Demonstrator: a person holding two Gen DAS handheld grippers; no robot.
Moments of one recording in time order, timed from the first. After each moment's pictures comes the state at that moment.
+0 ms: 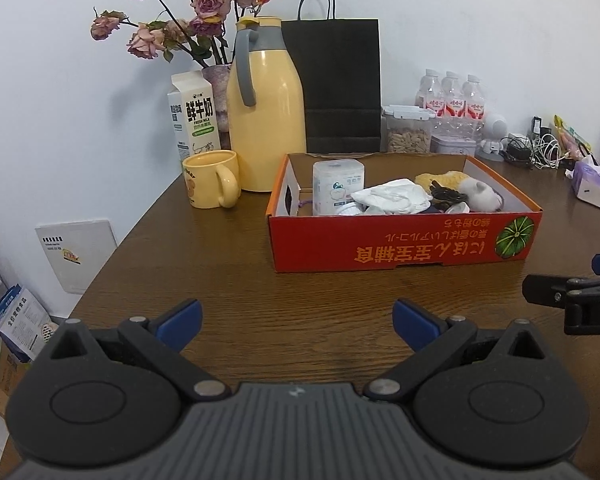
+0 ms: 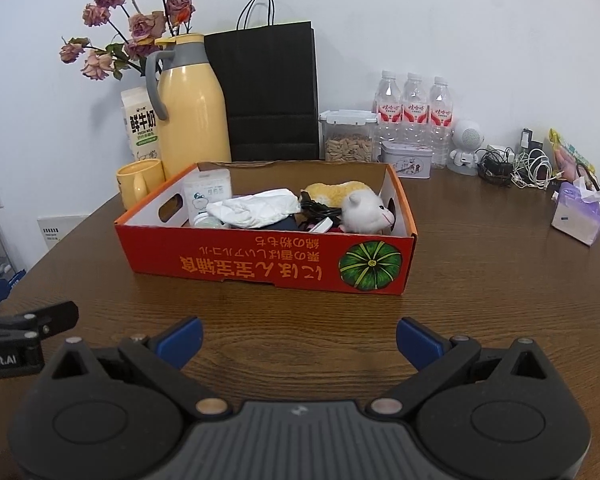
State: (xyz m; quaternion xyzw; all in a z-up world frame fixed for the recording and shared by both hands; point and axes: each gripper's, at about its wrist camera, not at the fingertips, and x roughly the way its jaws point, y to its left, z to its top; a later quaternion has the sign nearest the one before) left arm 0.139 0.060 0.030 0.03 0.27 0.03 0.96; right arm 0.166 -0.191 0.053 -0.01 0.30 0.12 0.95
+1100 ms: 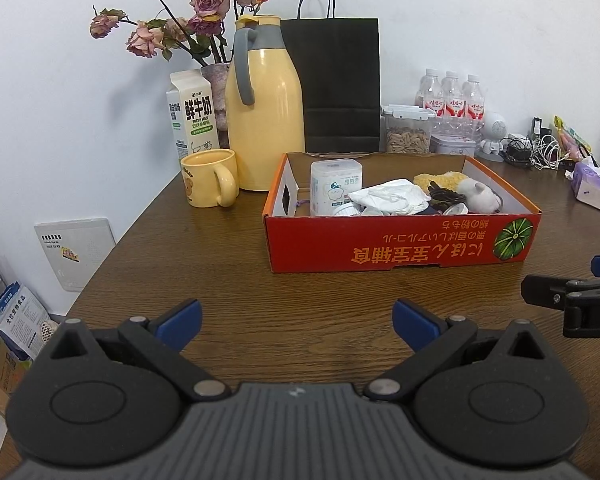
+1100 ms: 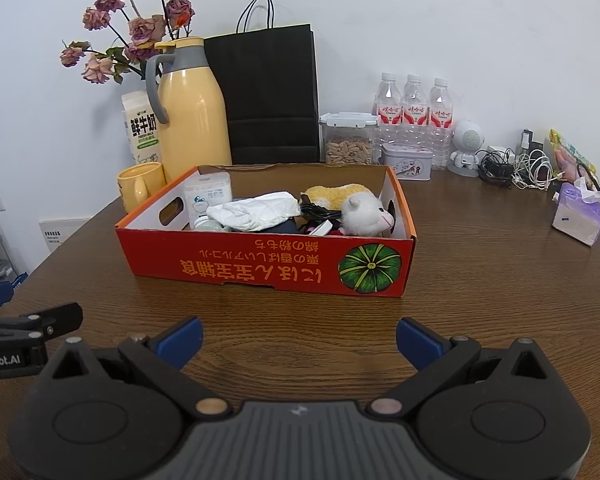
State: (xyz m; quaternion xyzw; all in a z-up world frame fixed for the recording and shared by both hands) left arm 0.141 0.058 0.030 0.03 0.27 0.03 0.96; right arm 0.167 -0.193 0.054 0.00 0.29 0.12 0.95
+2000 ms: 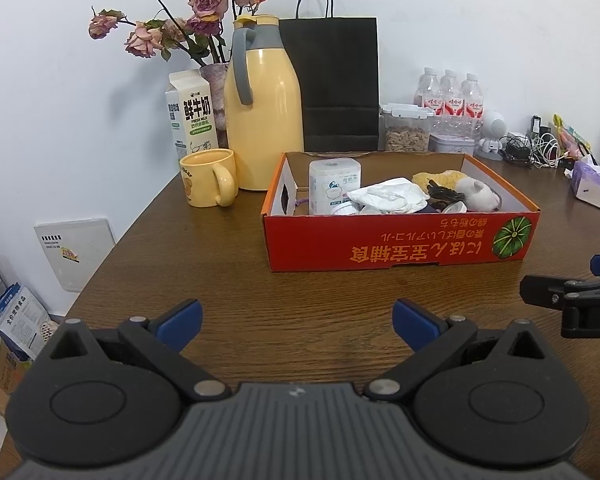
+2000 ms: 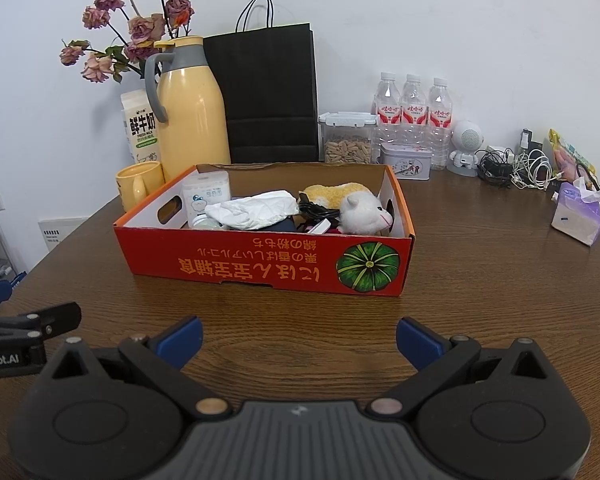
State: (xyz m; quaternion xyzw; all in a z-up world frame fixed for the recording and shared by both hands) left arm 0.139 0.055 0.028 0.03 0.27 0.03 0.96; right arm 0.167 -0.193 0.054 0.00 0.29 0.12 0.95
